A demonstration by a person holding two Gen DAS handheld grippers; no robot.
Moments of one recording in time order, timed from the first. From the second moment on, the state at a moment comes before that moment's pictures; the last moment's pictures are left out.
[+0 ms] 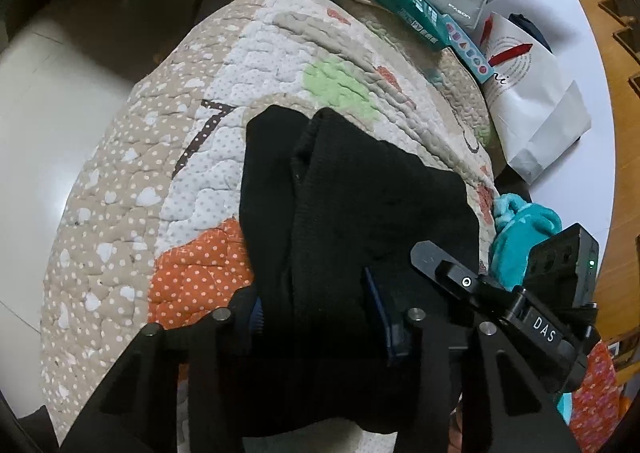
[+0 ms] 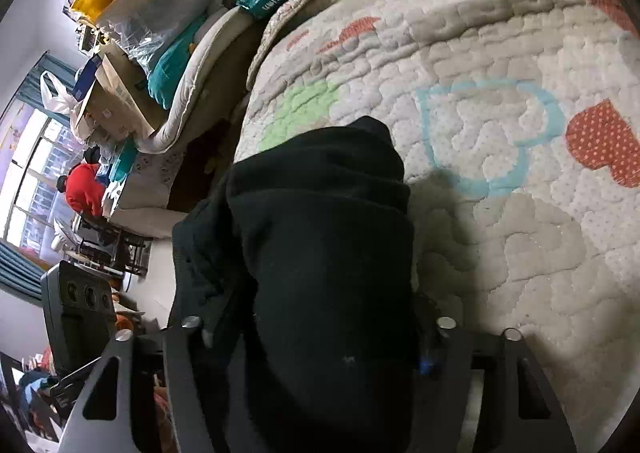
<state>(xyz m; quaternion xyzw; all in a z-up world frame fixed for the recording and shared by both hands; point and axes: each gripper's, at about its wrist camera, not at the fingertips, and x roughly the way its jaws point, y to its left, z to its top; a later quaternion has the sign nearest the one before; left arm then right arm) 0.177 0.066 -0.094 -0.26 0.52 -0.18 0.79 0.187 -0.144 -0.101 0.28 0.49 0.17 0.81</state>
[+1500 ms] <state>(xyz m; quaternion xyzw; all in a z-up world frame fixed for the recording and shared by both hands) 0.282 0.054 -0.086 -0.26 0.54 -0.15 0.78 0.248 -0.198 -0.073 0.23 0.45 0.07 0.86</state>
